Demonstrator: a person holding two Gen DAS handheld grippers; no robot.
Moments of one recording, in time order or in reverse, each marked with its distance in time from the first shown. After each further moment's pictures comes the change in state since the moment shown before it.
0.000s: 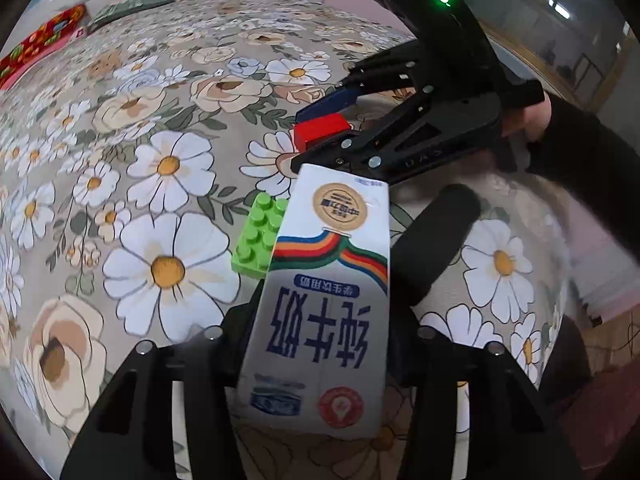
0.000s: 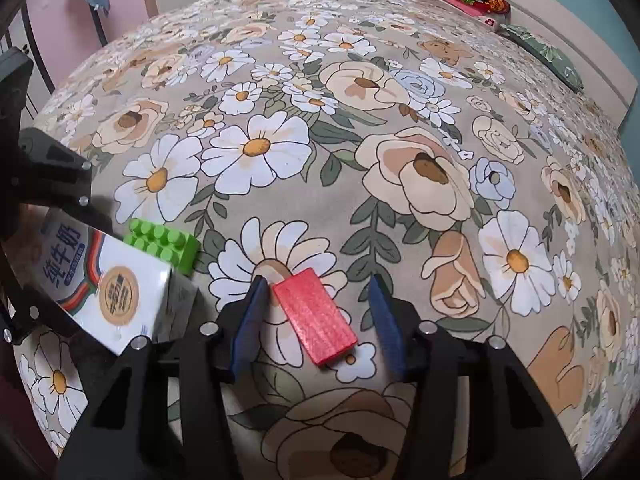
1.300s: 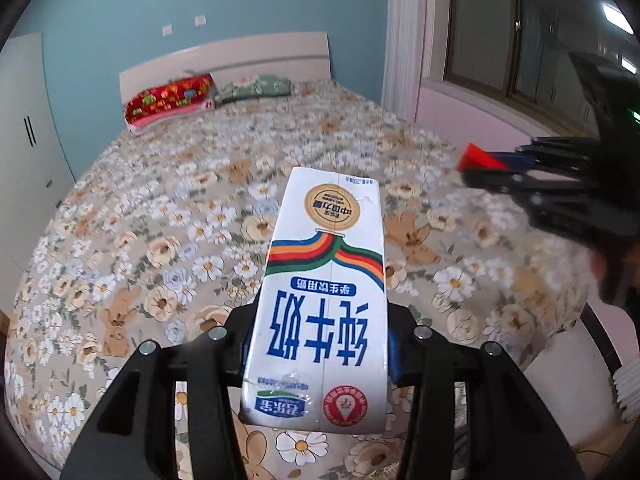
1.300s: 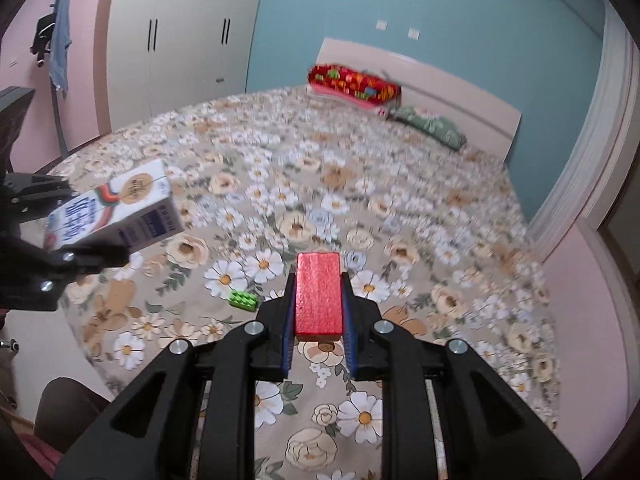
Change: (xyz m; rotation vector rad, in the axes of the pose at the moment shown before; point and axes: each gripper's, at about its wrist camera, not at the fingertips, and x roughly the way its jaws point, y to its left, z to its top) left arm -0.232 -0.132 0.025 -0.165 -0.326 0.422; right arm -0.325 0.105 -0.023 0.098 -0.340 -0.345
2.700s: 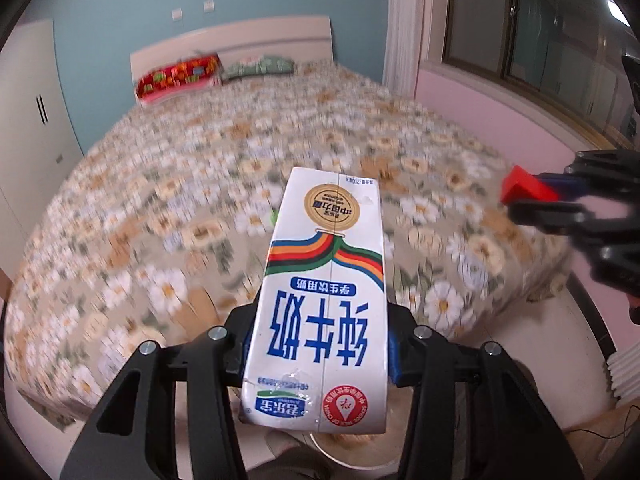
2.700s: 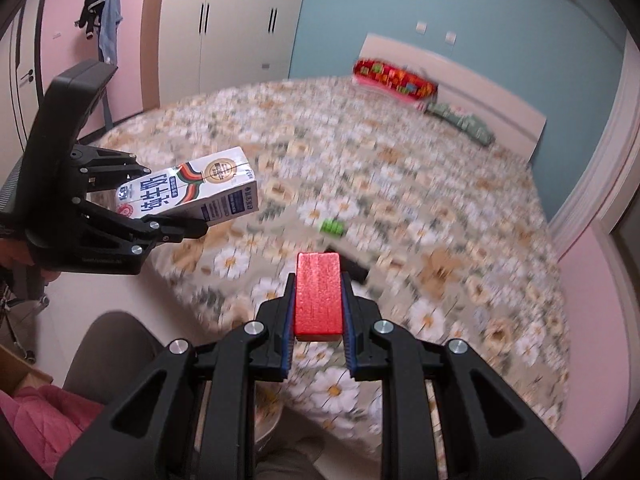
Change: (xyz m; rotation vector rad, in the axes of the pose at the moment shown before) left arm -0.058 -0.045 -0.125 -0.034 0.093 -0.001; right arm -0.094 0.104 -0.115 -0.046 0.103 0.130
